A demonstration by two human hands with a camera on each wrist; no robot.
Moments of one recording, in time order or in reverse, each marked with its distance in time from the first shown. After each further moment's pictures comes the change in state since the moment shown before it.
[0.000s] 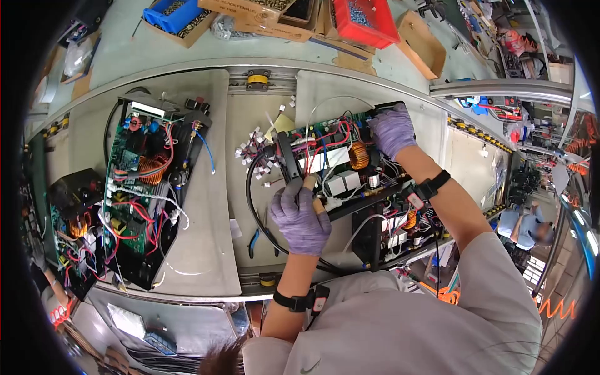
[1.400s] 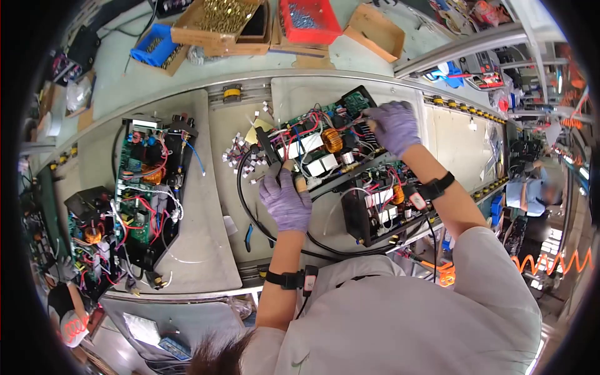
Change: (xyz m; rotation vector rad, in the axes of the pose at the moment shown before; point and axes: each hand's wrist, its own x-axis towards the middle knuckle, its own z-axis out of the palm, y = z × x) left_hand -0.013 0.011 0.011 0.042 0.003 0.055; right_hand -0.106 0.035 -0.024 0.340 0.361 0.206
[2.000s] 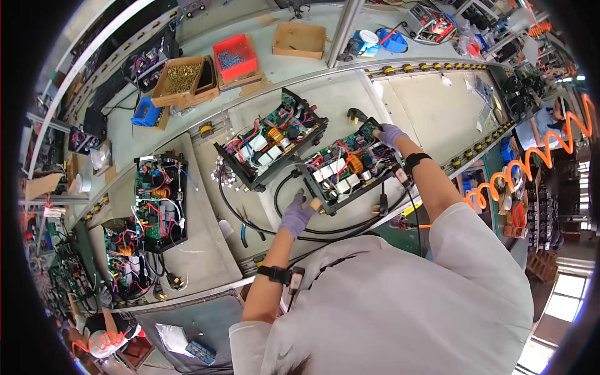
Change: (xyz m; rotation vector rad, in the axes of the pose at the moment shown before) left_hand -0.122 0.037 0.029 -0.406 -0.981 -0.334; right_hand -0.200 0.153 0.082 0.623 -0.457 0.754
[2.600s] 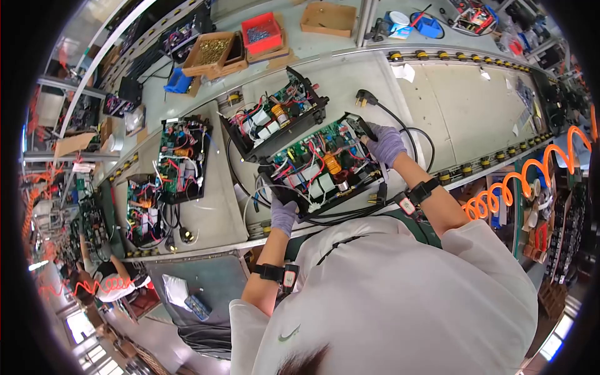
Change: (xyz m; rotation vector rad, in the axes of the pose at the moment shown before) left_hand -0.055 -0.063 0.000 -0.409 0.579 -0.112; right_hand -0.104 -0.051 0.043 0.197 0.228 -0.514
